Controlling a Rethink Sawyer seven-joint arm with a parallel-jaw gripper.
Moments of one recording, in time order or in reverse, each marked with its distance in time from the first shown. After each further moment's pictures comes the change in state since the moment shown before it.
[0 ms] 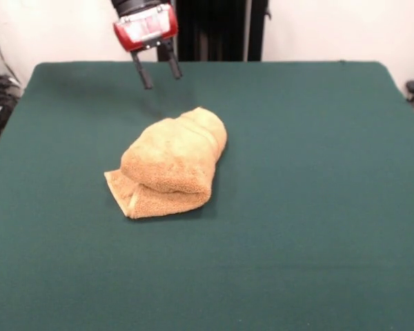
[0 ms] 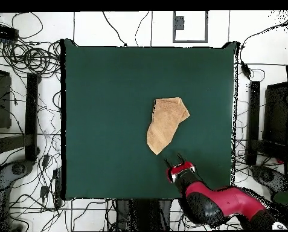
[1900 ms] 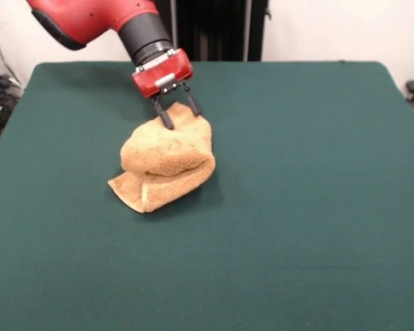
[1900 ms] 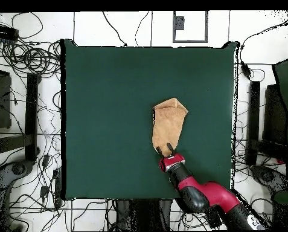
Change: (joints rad) arm -0.272 0.532 0.099 -0.174 -0.190 -0.034 0.000
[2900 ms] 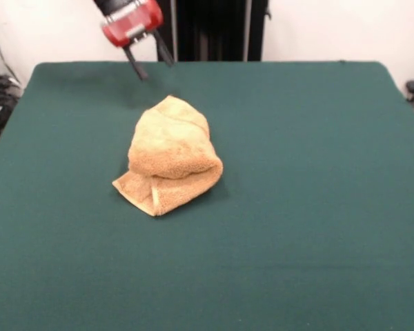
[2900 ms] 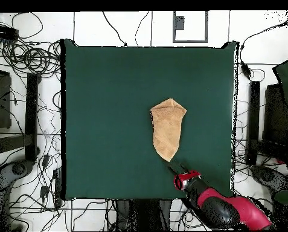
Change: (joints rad) arm -0.079 -0.349 0.110 0.208 0.327 0.369 0.000
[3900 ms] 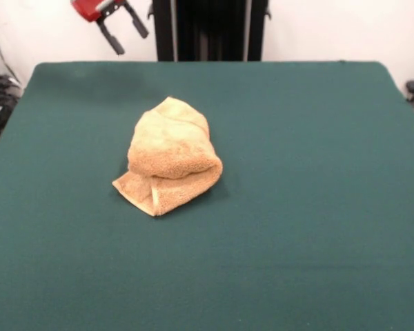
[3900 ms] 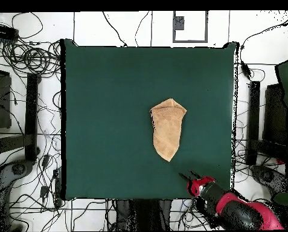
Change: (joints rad) arm -0.156 0.016 0.138 -0.009 0.116 0.250 -0.035
